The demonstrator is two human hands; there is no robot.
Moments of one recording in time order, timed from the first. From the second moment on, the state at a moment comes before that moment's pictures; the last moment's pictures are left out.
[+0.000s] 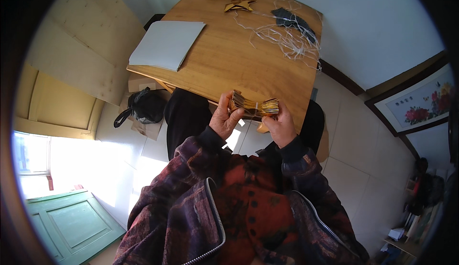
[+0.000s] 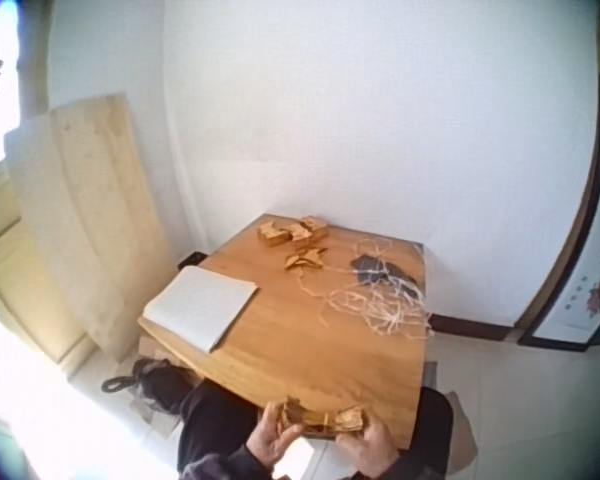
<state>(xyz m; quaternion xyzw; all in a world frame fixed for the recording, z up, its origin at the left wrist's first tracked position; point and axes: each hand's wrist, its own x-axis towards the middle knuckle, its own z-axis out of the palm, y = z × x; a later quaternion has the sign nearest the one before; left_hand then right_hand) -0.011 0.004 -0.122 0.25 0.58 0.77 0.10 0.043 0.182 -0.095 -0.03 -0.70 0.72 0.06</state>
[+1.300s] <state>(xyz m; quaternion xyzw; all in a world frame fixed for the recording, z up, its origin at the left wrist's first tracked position) -0.068 0.046 -0.126 0.10 0.64 0.76 0.07 -0.008 0.190 -0.112 -0.04 -0.77 0.63 0.10</state>
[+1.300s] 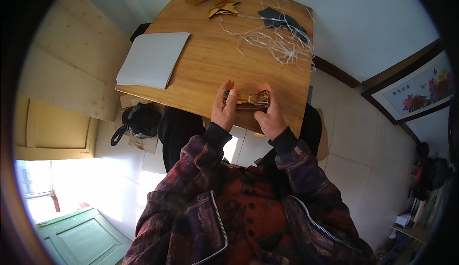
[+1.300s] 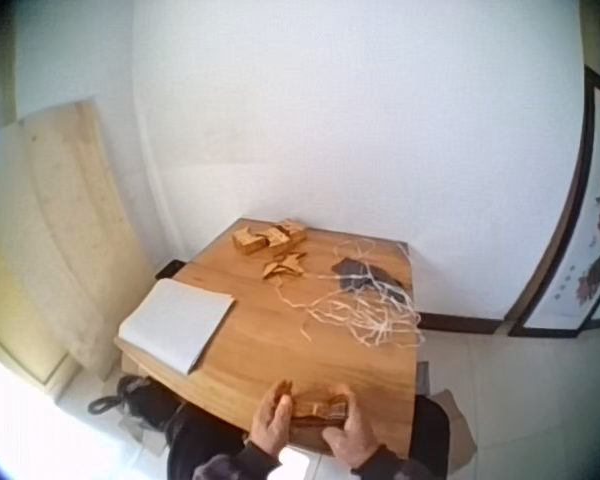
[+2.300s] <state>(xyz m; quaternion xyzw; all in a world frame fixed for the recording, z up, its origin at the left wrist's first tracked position) -0.062 0.038 -0.121 0.18 0.64 0.74 0.07 -0.007 0.175 -0.105 -0.03 -0.64 0.76 0.13</state>
